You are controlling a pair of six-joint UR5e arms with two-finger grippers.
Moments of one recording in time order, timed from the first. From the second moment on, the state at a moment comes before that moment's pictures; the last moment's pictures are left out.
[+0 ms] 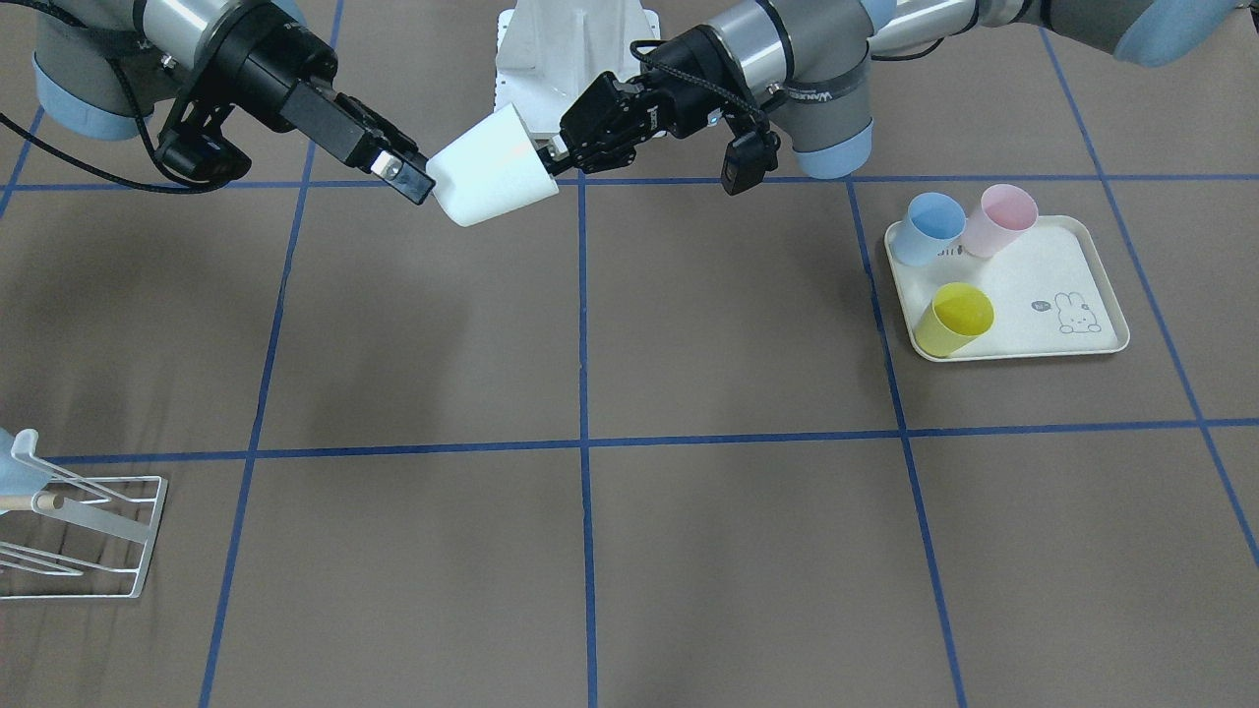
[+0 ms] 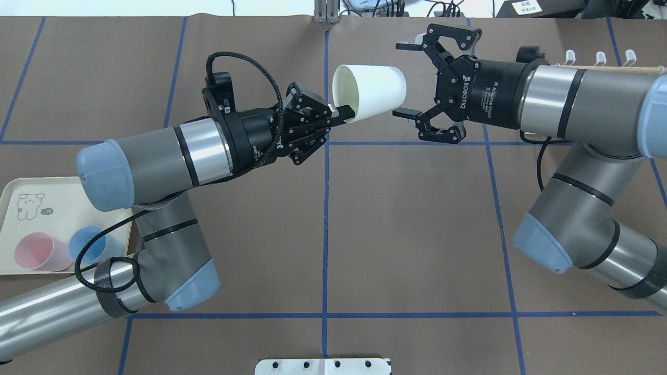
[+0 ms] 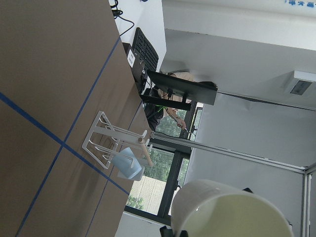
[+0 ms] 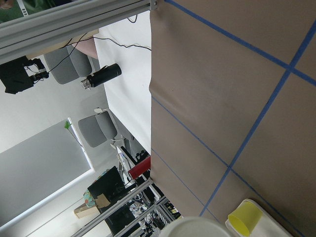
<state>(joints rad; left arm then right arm) -0.53 -2.18 -1.67 -2.94 -1.60 -2.16 0.75 -1.22 1.92 -0.46 1.79 2.56</state>
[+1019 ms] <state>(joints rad) -0.51 -2.20 -1.66 -2.94 -1.60 -2.16 0.73 -1.22 1.92 -0.45 1.77 2.56</state>
